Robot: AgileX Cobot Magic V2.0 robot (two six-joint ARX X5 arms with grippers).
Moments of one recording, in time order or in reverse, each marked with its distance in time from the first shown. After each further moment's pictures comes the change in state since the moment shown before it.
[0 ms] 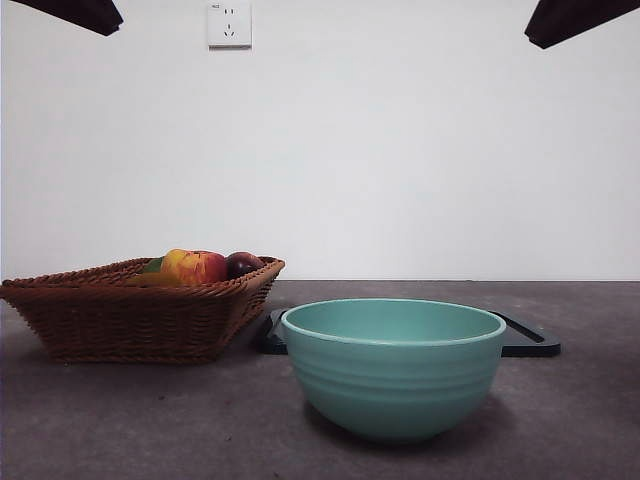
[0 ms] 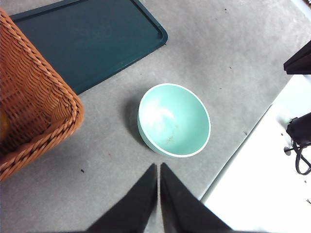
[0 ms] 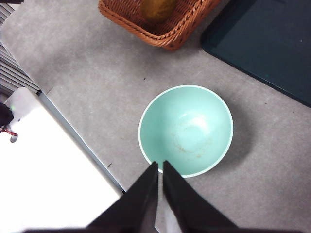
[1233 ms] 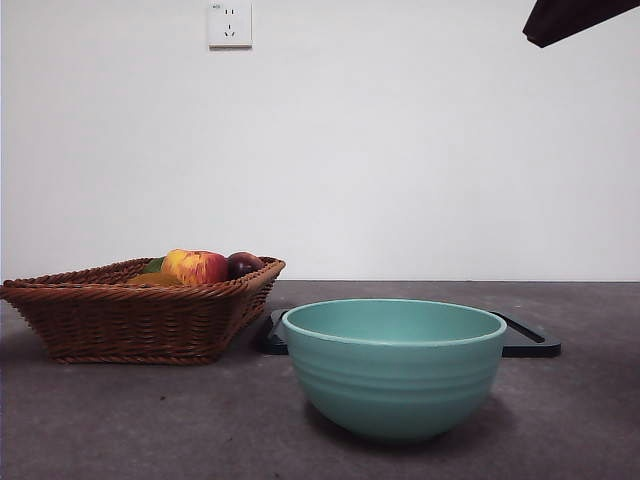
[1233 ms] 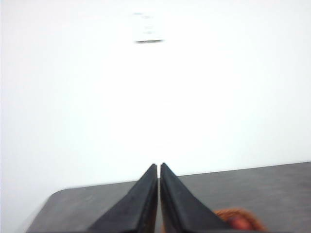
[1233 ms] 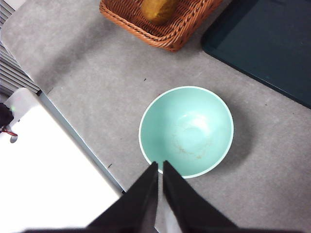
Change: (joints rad) left arm 0.364 -0.516 -0.521 0.988 -0.481 0.052; right arm 0.000 0.000 0.000 0.001 0.000 -0.002
